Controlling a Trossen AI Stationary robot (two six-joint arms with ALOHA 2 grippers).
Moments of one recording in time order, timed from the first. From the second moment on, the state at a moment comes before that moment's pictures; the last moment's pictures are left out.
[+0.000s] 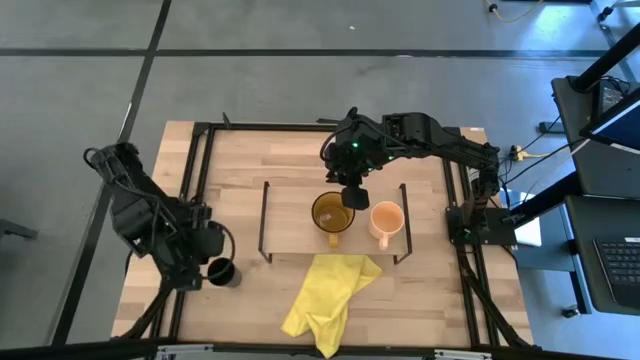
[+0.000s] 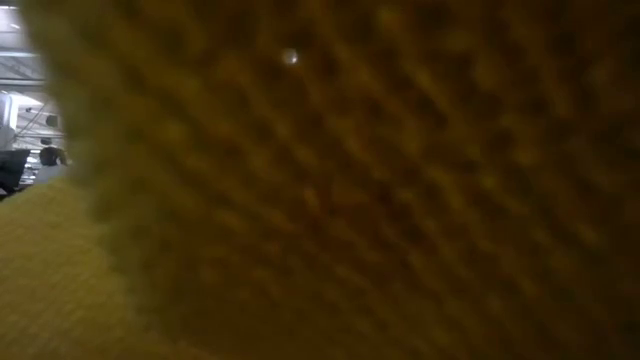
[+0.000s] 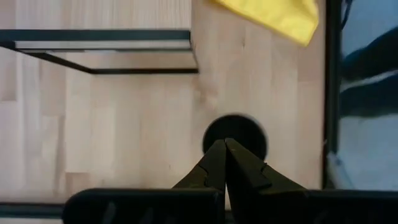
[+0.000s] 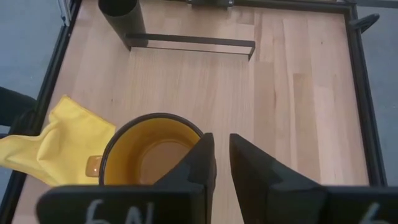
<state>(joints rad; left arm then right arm) -0.85 1.32 1.56 -1.55 -0.28 -0.86 -0.04 1.90 2.36 -1.33 -0.07 -0.11</state>
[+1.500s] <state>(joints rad) -0.84 1.31 1.28 -1.43 -0.12 -1.17 -0.04 1.90 2.36 -1.36 -0.07 -0.09</state>
